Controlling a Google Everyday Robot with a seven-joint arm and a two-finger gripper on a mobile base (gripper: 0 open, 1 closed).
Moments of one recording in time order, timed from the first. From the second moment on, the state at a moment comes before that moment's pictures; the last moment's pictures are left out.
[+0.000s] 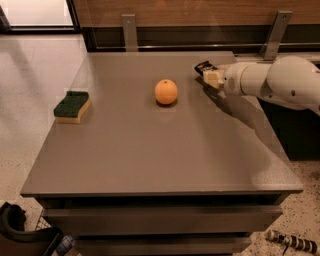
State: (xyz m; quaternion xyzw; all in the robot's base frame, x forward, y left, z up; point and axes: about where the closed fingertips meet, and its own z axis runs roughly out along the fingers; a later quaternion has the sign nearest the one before) arm 0.719 -0.174 0.855 -0.23 0.80 0.15 0.54
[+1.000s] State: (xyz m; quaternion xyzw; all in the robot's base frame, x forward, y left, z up) arm 0.689 -0.148 1.015 -0.30 0.74 0.09 0.59
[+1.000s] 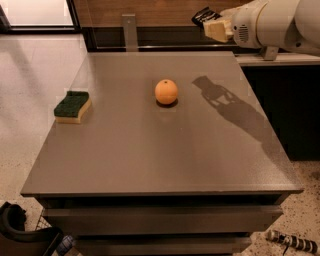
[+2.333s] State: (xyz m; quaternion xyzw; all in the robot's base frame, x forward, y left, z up) arm 0.541 0.014 0.926 -0.42 0.71 0.28 0.49
